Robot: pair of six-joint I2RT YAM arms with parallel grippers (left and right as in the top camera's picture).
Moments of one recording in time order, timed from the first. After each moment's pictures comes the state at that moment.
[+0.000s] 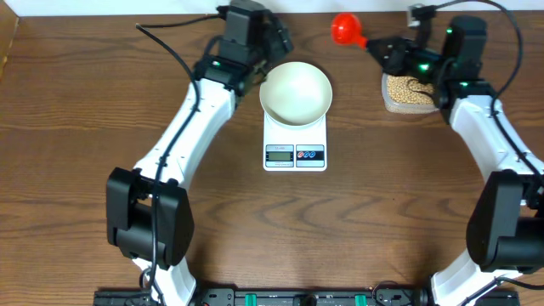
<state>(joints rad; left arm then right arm) -0.32 1.90 1.62 -0.36 0.04 -0.70 -0.04 1.83 1.31 0.03 -0.84 0.44</state>
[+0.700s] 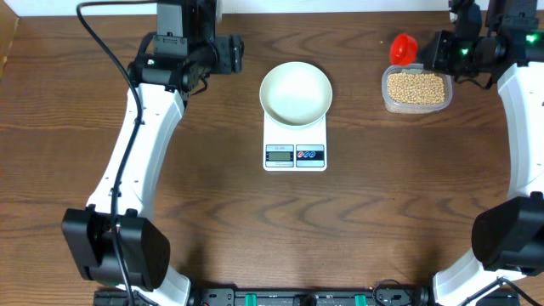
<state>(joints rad) -0.15 1.74 1.62 -0.64 0.19 -0.12 -0.10 1.83 1.83 -1.01 -0.44 0.12</state>
